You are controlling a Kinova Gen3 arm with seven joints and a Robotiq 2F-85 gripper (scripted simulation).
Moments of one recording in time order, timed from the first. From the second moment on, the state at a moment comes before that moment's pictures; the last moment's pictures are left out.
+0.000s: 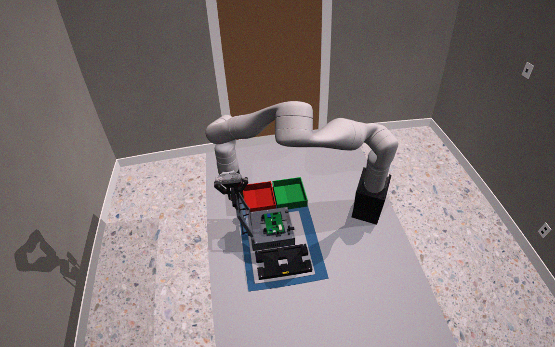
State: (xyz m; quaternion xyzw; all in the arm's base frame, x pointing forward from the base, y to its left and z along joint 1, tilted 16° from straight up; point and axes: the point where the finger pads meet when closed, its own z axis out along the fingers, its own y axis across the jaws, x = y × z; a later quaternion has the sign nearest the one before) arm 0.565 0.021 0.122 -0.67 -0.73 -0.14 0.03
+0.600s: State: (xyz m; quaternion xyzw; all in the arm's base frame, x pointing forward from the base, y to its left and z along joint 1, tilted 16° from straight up) arm 0.557 0.020 0.123 -0.67 -0.73 -0.14 0.03
